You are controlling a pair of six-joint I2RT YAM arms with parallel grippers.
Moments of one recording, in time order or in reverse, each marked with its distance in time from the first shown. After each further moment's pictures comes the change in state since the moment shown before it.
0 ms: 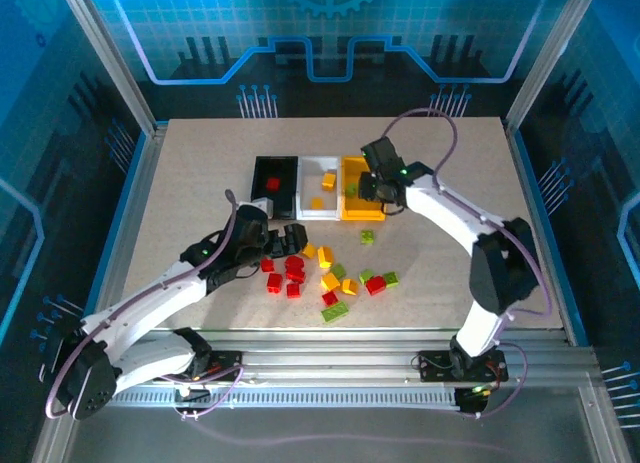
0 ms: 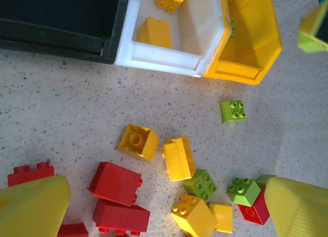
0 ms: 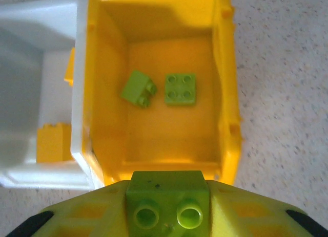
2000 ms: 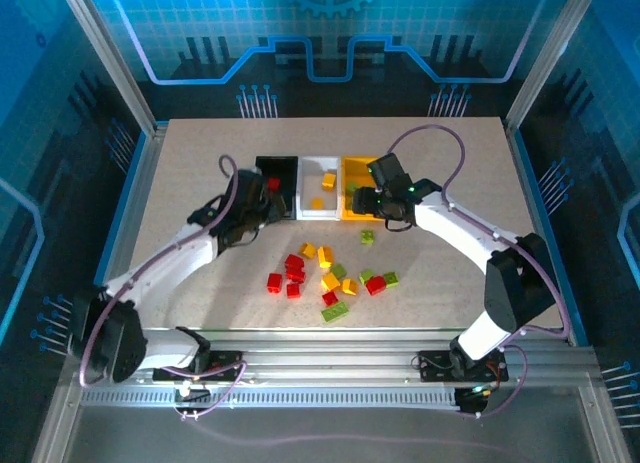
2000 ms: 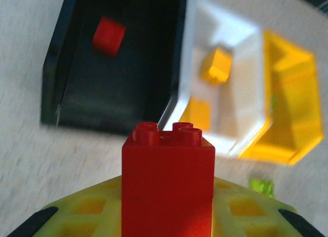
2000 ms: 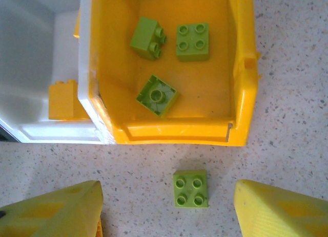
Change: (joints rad) left arm 0.172 0.294 0.309 -0.057 -0.072 0.028; right arm 0.024 -0.167 -0.217 0.048 -0.084 0.062
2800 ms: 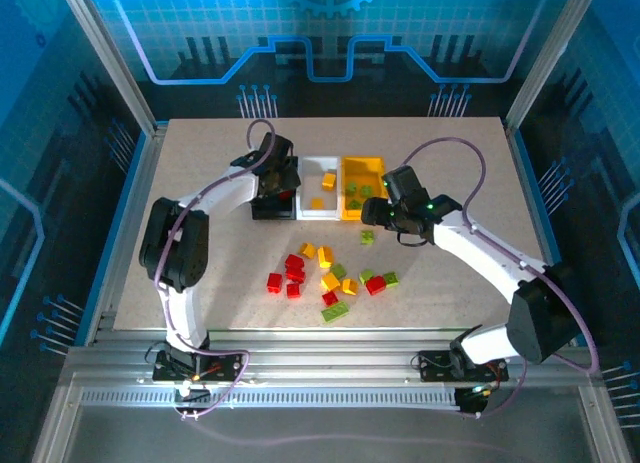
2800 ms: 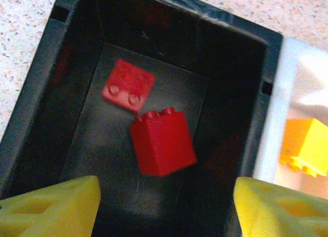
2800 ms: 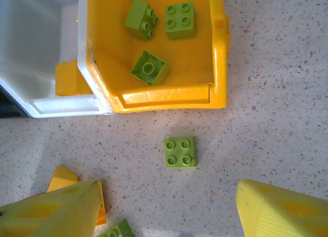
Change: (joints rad) left arm 0.079 0.529 0.404 -0.093 -0.071 0.023; right arm -0.005 -0.194 -0.146 -0.002 -0.026 0.034
